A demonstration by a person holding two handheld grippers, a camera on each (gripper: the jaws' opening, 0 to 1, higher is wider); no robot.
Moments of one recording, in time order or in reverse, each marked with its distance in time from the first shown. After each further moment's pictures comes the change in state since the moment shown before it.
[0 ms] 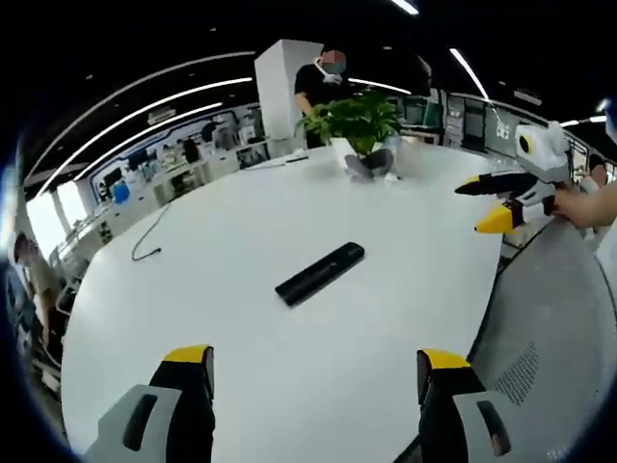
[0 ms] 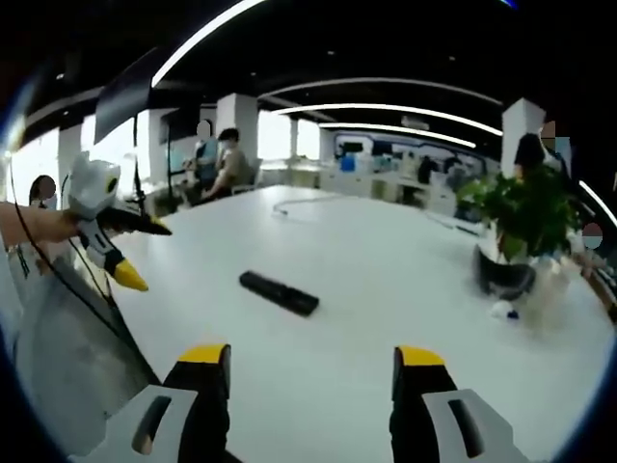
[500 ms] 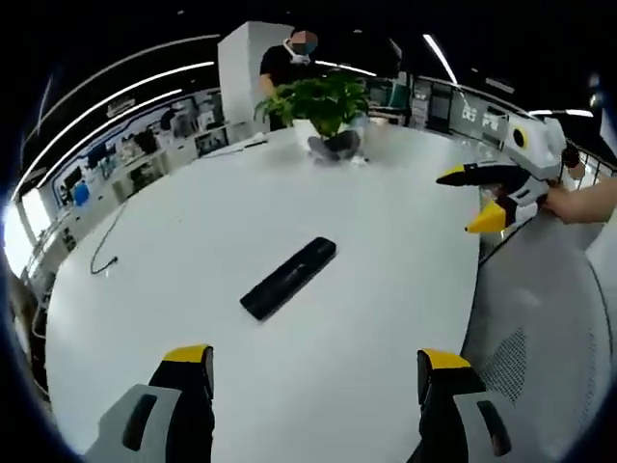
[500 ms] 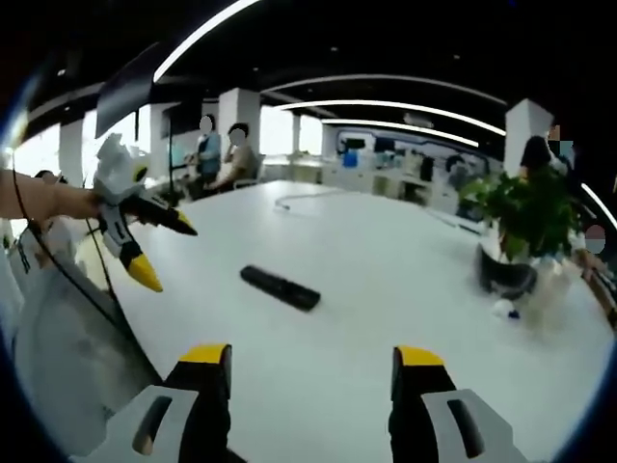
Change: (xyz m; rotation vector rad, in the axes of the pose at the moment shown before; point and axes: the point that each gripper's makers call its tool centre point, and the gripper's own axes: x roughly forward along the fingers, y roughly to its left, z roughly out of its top) left arm 0.033 -0.008 0.016 0.121 0.096 -0.174; right arm 0.005 0.002 -0.006 -0.014 0.037 0.011
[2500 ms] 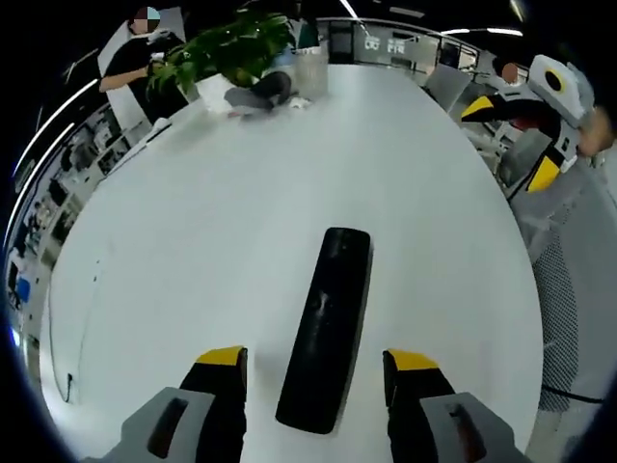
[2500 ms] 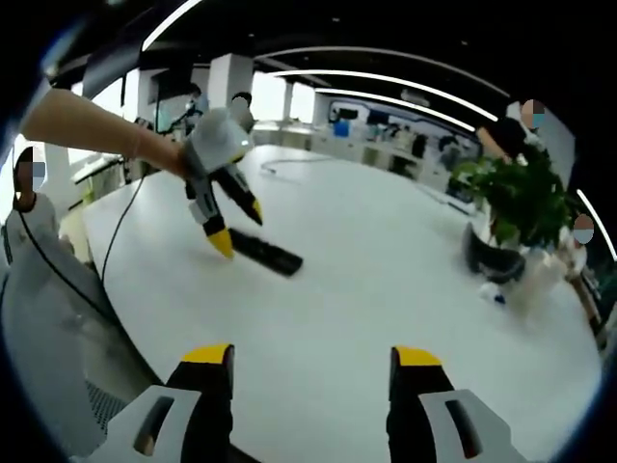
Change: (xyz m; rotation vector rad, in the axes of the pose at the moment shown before) left arm 0.126 0.052 0.026 0.316 0.199 -0.244; right arm 0.002 -0.014 -0.022 -0.034 0.149 -0.082
